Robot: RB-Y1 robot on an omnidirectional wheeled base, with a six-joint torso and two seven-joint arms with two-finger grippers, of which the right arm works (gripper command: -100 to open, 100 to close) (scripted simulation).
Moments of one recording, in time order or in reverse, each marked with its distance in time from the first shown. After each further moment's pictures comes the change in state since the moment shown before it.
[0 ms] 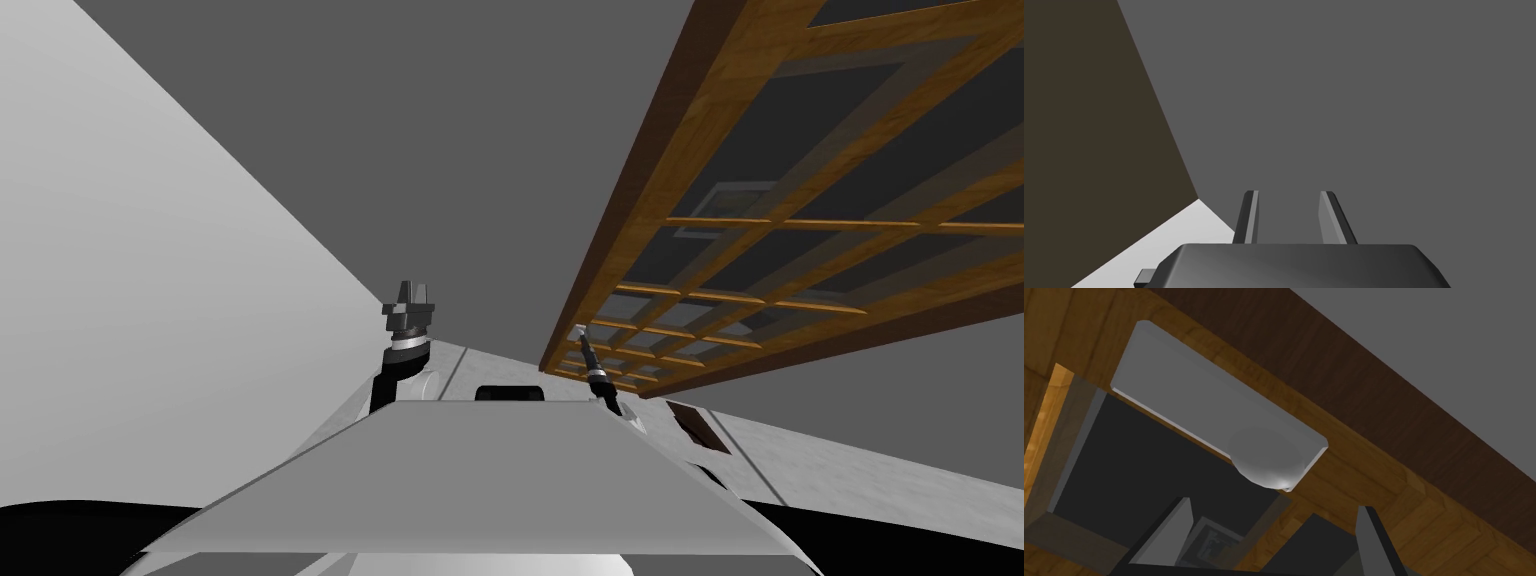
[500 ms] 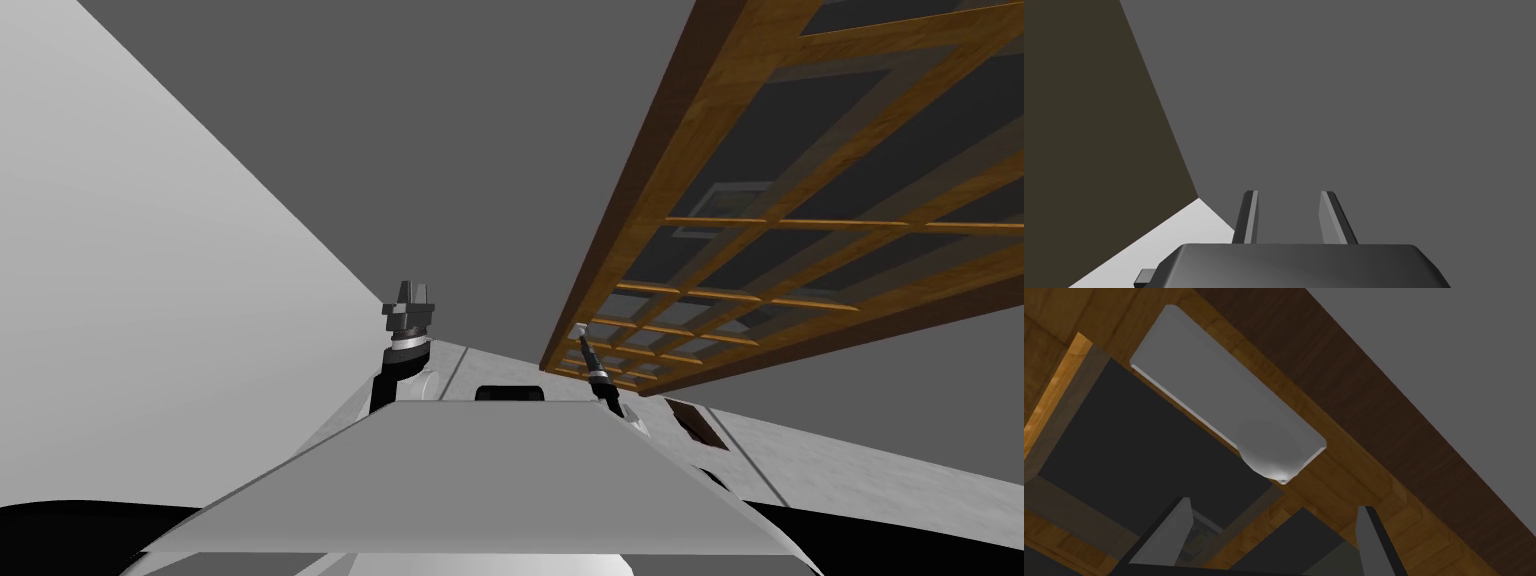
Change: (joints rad) arm 0.007 -0.004 -0.018 -0.001 0.020 -0.001 0.126
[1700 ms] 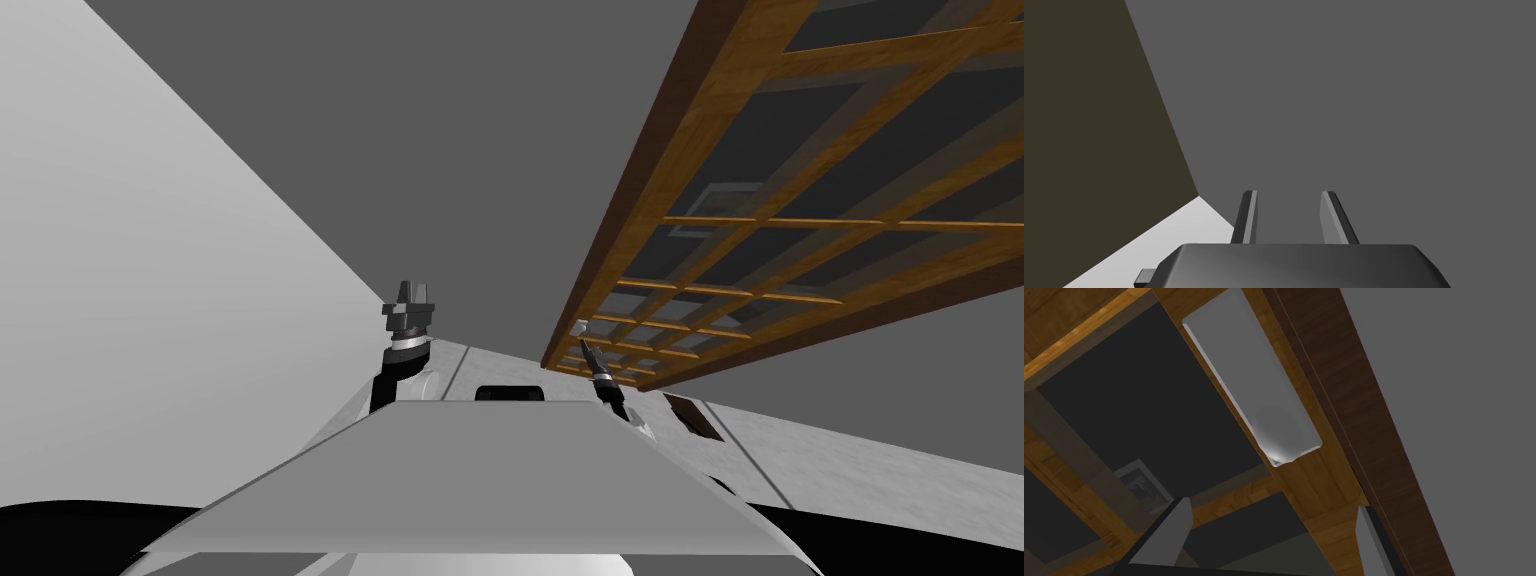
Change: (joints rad) arm 0.014 -0.011 -0.044 0.006 0.048 -0.007 0.291
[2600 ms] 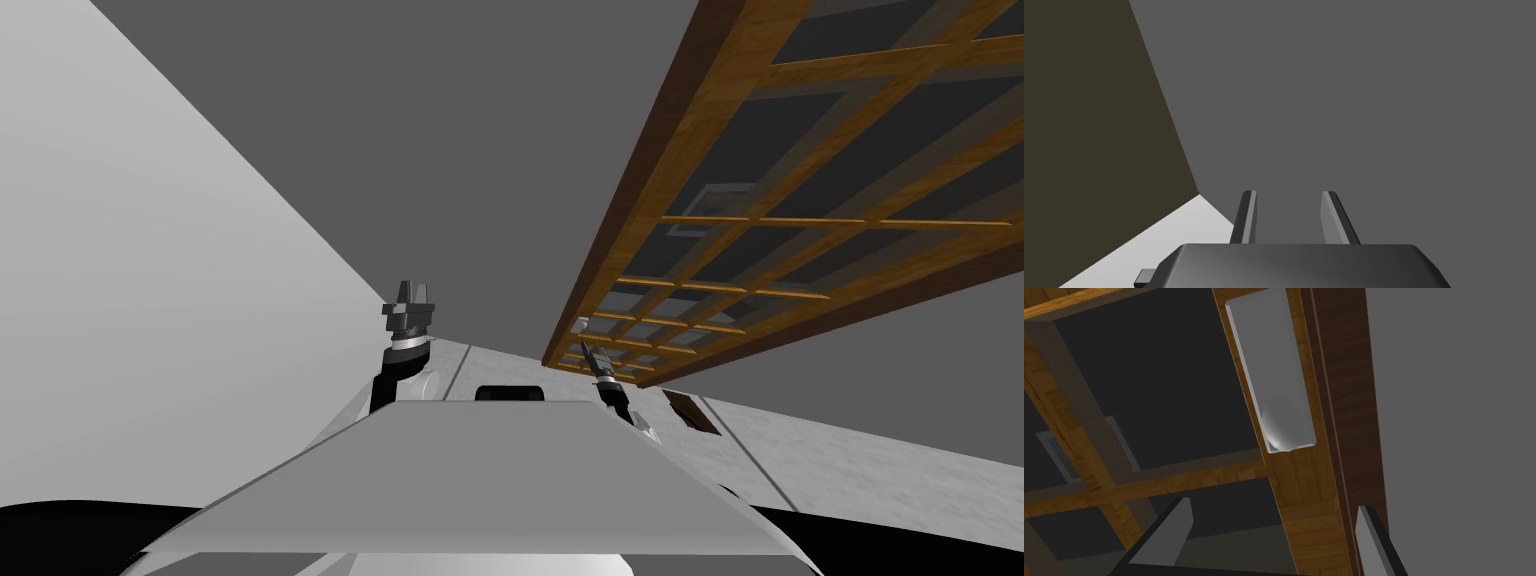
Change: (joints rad) arm 0.015 -0.009 -0.035 -0.002 0.038 -0.003 0.235
